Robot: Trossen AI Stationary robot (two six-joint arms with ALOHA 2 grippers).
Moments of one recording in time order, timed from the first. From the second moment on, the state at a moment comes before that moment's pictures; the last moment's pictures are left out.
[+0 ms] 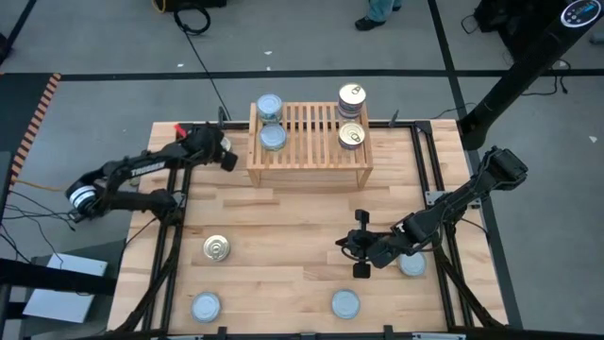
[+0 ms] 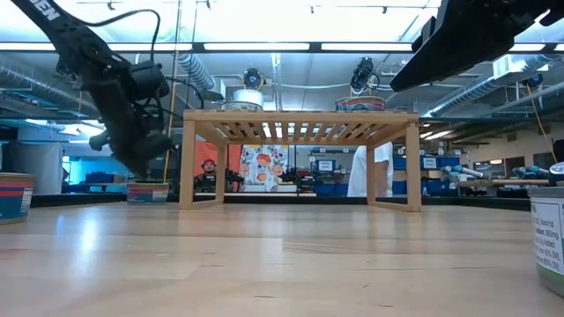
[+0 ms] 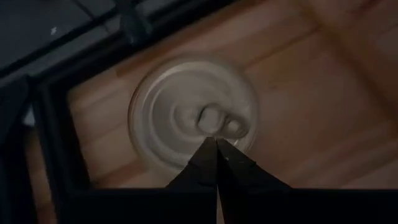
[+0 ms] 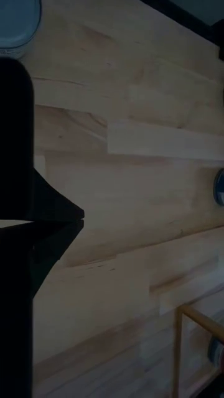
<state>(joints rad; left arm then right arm) 0.83 1.15 0.52 -0.33 -0.30 -0.16 0.54 1.44 0.81 -0.15 0.53 0.36</state>
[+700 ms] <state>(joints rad) 0.72 1.17 0.52 -0.54 -0.16 -0.20 0.54 1.44 0.81 -0.14 0.53 0.36</state>
